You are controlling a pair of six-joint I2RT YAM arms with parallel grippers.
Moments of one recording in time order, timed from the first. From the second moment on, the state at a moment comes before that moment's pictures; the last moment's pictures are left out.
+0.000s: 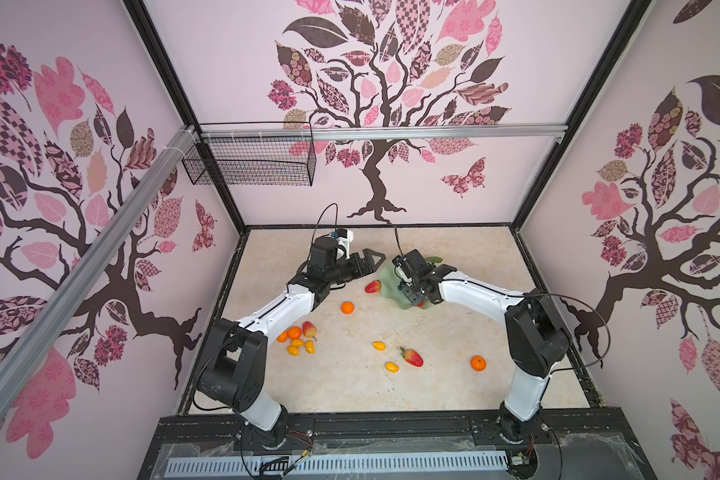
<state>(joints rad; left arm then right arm) -0.40 1.59 1.08 0.11 0.50 -0.74 0.61 1.82 1.32 -0.55 0.34 -0.13</state>
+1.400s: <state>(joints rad) -0.78 1.37 1.12 -0.39 0.03 -0.38 0.44 1.31 0.85 -0.55 -0.17 0.32</state>
